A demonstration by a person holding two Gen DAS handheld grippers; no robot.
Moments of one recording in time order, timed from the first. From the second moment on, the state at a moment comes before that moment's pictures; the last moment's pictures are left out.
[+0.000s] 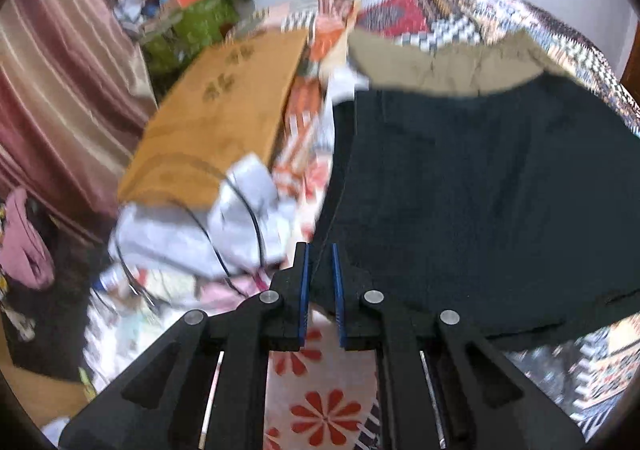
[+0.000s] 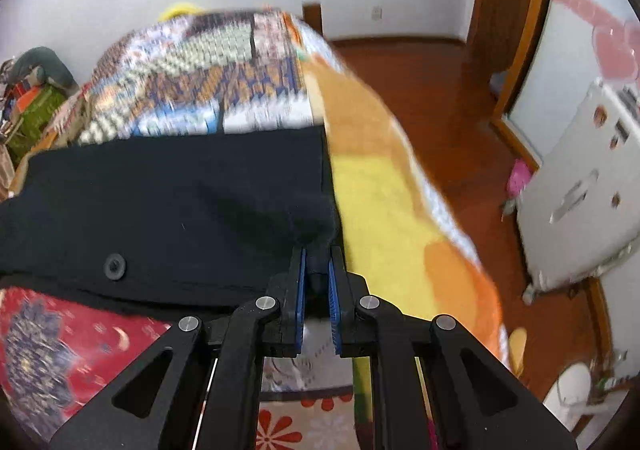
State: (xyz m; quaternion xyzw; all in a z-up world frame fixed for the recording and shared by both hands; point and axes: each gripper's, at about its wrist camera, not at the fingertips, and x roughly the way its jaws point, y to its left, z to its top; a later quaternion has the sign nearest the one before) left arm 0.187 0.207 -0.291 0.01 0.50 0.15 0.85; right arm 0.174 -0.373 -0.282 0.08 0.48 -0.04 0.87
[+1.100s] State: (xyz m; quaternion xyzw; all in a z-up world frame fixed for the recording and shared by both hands) left arm 0.201 0.094 -0.252 0.00 0.47 0.00 0.88; right arm 0.202 -0.302 -0.216 0.07 0.44 0.10 0.89
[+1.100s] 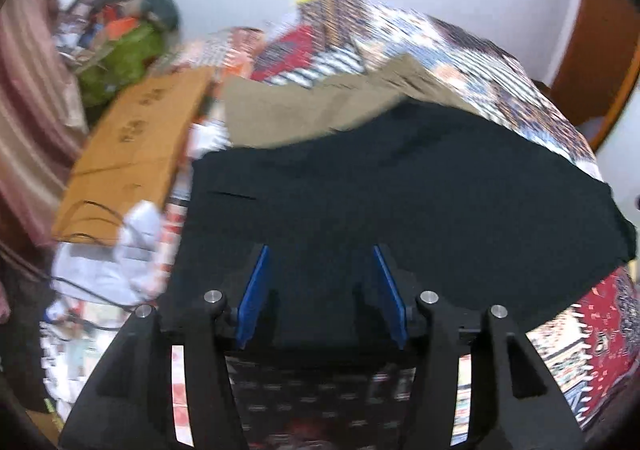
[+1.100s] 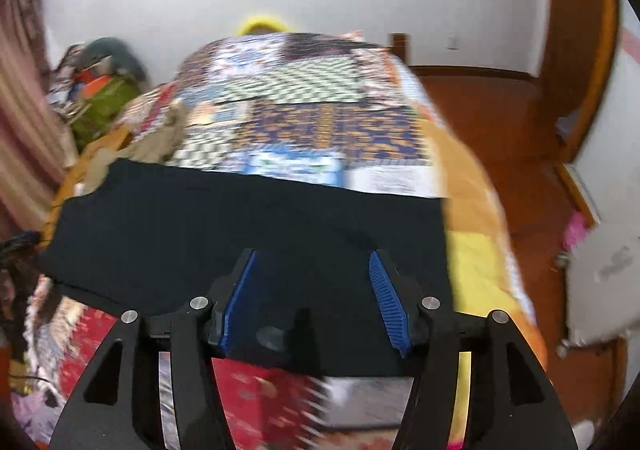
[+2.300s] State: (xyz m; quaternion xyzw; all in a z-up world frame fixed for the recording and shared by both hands) left arm 0.204 -0.049 -0.187 0.07 0.39 -0.10 0.91; right arm 0.143 -0.339 -0.217 0.10 0.44 0.05 0.89
